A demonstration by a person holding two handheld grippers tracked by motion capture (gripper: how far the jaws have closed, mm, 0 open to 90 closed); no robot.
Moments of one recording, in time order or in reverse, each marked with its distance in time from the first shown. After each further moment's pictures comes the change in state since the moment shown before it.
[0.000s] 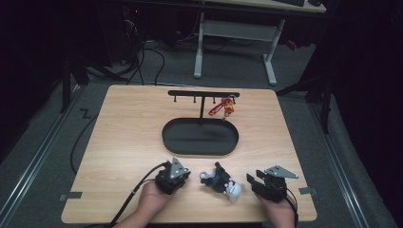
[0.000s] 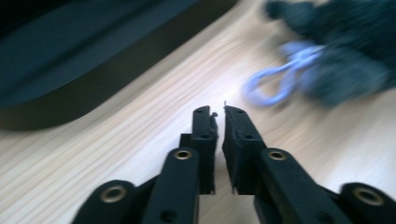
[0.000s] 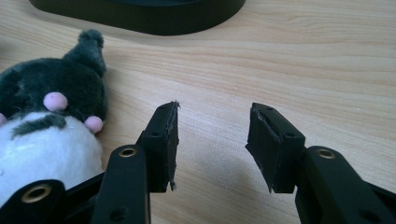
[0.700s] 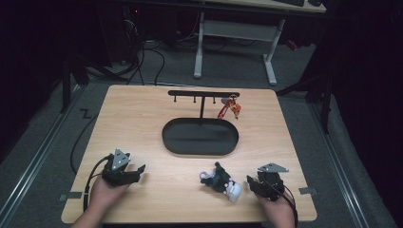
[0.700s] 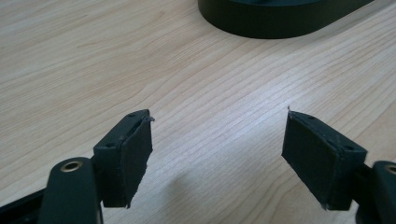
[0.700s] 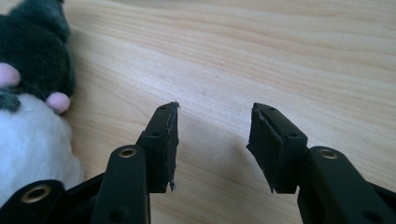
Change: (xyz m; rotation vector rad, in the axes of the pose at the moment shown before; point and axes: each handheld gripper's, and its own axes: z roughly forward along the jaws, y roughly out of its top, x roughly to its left) left arm 0.100 -0.063 -0.061 -0.014 0.191 -0.110; right arm 0.008 0.011 0.007 0.182 -0.110 -0.059
